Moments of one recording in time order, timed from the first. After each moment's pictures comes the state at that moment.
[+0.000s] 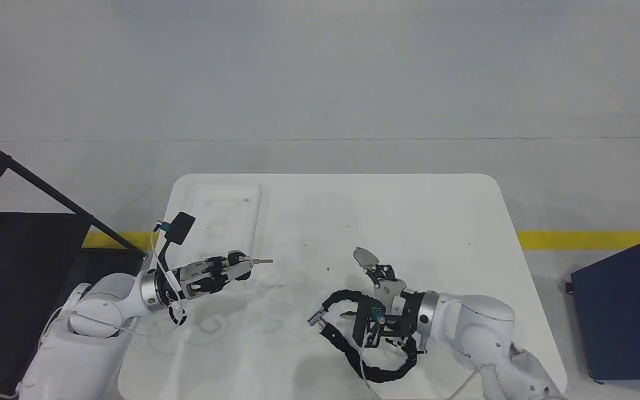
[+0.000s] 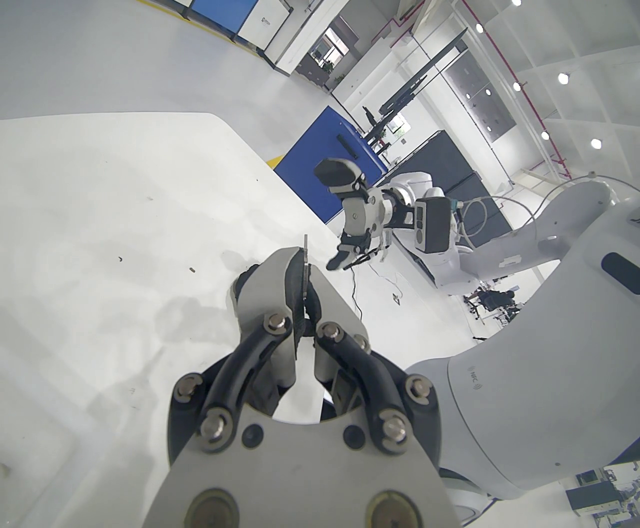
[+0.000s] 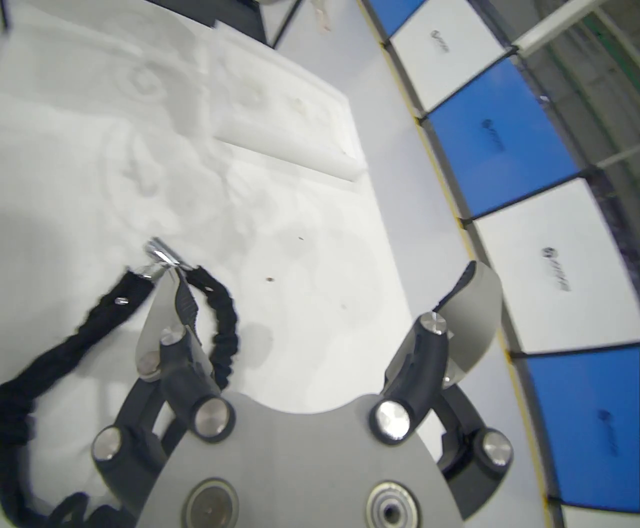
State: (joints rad) left arm 1.51 -0.93 -1.56 -1.66 -0.22 -0.82 -1.00; right arm -1.43 -1.12 1.20 -1.99 -1.84 -0.91 -0.01
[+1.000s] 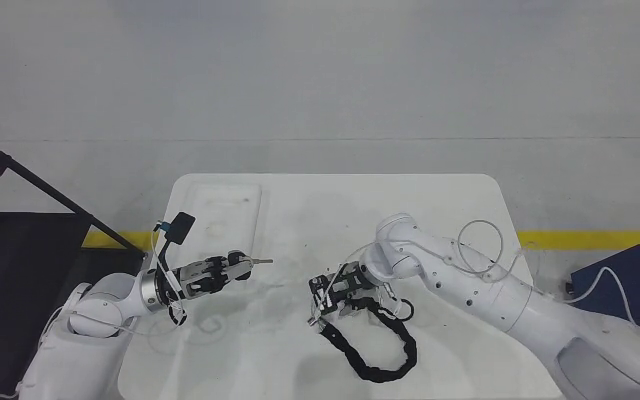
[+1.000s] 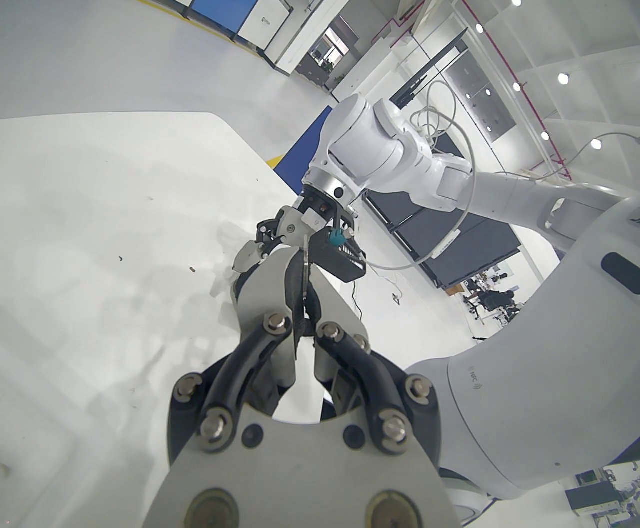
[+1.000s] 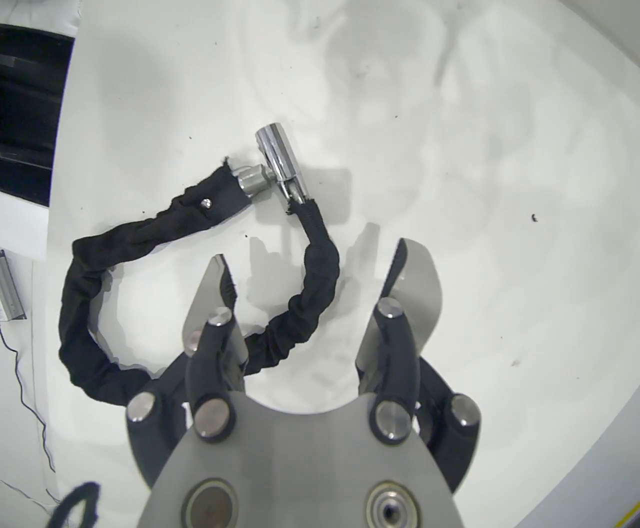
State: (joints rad) left arm 1.51 -0.93 -1.56 -1.66 -0.22 -0.82 -1.00; right arm -0.49 -1.13 0.27 -1.41 -0.89 -0.97 0.76
